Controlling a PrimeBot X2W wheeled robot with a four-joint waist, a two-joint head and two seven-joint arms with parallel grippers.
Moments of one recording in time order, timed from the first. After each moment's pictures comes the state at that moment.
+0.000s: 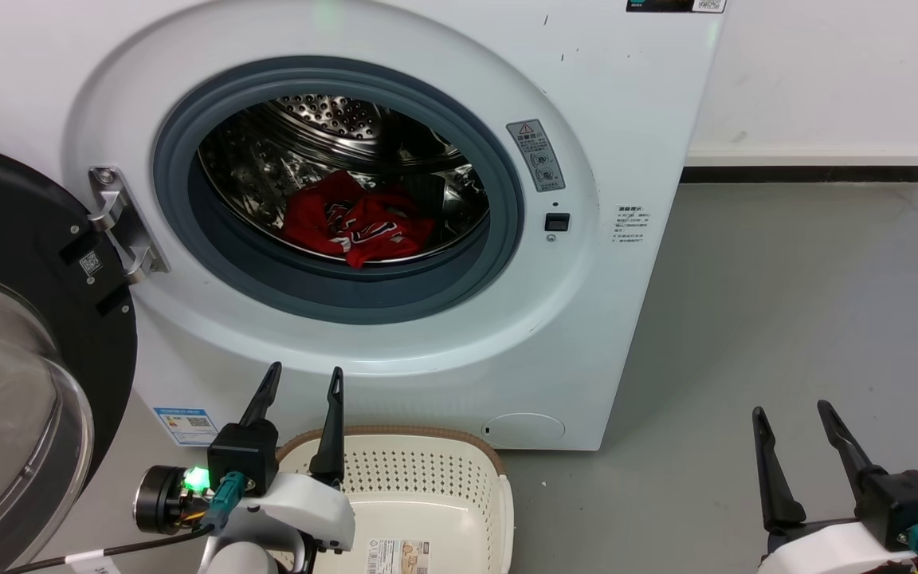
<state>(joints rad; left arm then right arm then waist) -0.14 0.06 -0.10 0.31 -0.05 -0.03 -0.26 0.08 -0.05 -0.06 0.06 0.00 0.13 -0.18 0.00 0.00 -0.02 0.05</state>
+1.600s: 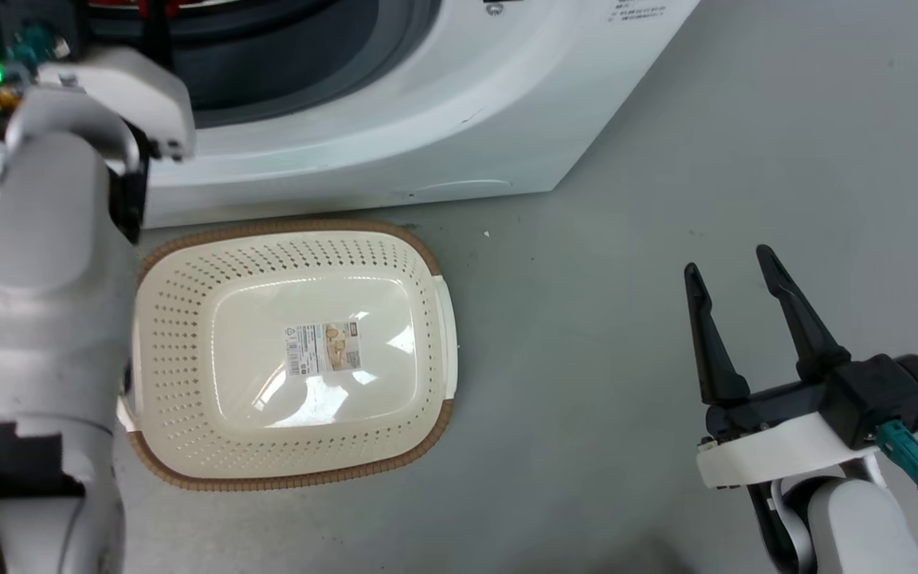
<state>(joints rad) -1.05 0.26 -0.06 0.89 -0.01 -0.03 -0.24 -0.16 -0.05 0.09 -0.01 0.03 0.13 -0.22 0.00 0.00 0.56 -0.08</state>
